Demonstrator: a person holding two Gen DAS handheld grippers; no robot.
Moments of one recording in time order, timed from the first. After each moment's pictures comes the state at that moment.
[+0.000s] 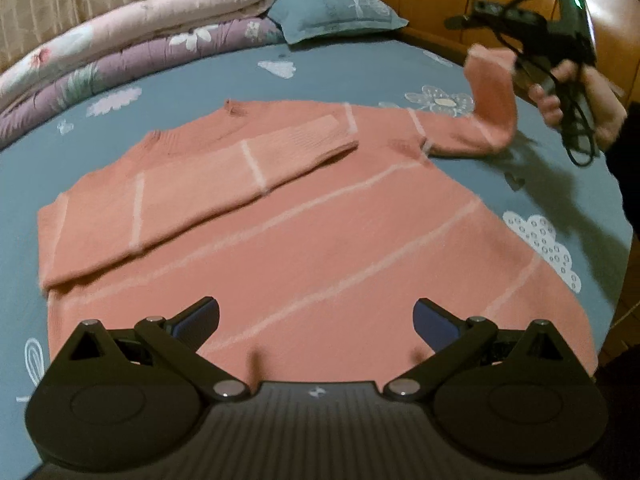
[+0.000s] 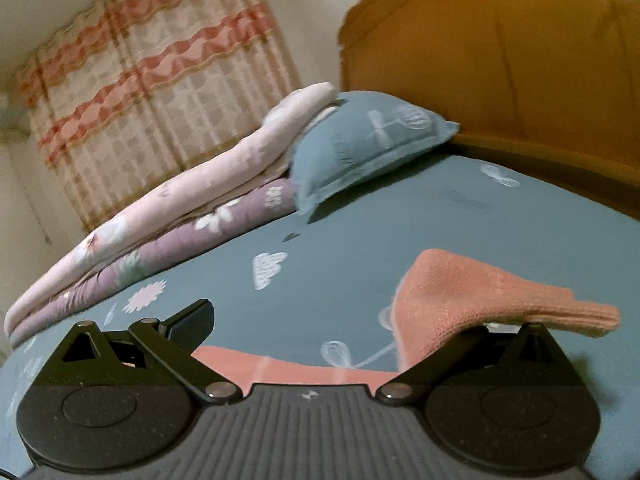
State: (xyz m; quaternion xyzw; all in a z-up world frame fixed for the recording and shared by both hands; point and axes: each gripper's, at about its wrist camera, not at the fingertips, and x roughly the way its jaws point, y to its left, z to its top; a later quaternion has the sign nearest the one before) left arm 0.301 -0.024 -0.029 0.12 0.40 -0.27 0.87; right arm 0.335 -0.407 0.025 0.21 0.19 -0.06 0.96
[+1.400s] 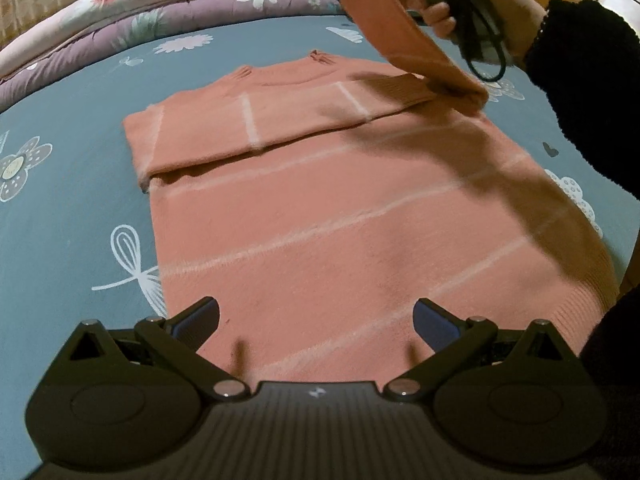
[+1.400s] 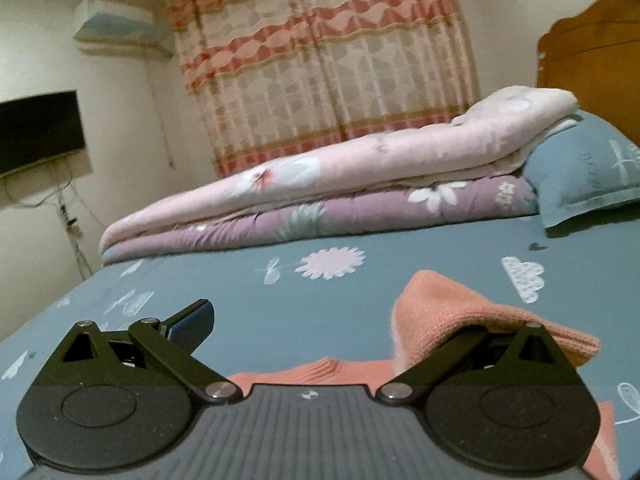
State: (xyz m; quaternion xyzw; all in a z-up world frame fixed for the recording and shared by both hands) left arm 0.276 0.098 -0.037 0.09 0.44 -0.23 0.86; right arm 0.451 -0.142 0.057 0.10 0.19 0.15 0.96
